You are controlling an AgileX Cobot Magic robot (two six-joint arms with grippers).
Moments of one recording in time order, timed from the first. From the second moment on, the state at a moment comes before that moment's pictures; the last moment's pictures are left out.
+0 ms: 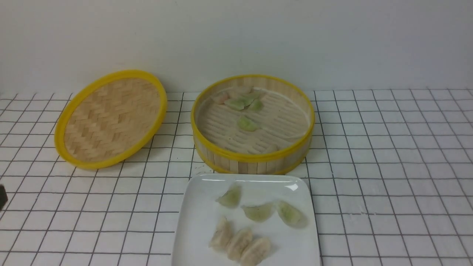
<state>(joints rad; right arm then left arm) 0.60 -0.02 -0.55 -0.40 0.58 0.59 -0.18 0.21 -0.33 0.00 0.38 0.04</state>
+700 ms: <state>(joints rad) 0.60 -0.02 -0.55 -0.40 0.58 0.59 -0.06 -0.01 0.03 0.00 0.38 0.04</state>
